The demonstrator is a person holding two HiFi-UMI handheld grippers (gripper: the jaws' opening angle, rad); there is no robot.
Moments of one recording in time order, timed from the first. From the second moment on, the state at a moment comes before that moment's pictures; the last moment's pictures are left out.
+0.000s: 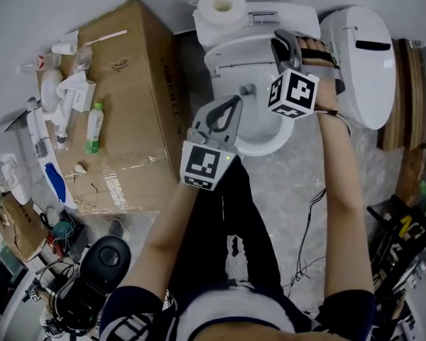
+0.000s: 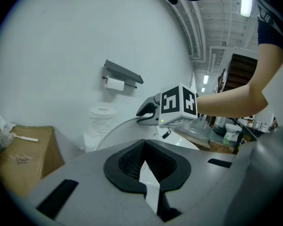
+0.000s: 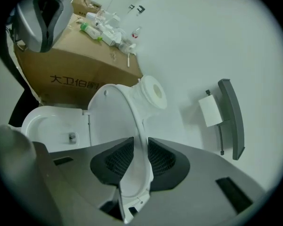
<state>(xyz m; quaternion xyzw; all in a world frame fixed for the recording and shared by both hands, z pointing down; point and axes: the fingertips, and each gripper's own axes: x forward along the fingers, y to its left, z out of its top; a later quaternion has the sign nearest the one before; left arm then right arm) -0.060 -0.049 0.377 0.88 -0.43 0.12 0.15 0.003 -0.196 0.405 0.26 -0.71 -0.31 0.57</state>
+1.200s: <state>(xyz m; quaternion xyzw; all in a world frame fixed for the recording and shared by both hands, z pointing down) -0.055 -0.035 0.401 0.87 -0.43 0.21 0.11 0.019 -0.106 0.401 0.33 -0.75 -0.25 0.52</state>
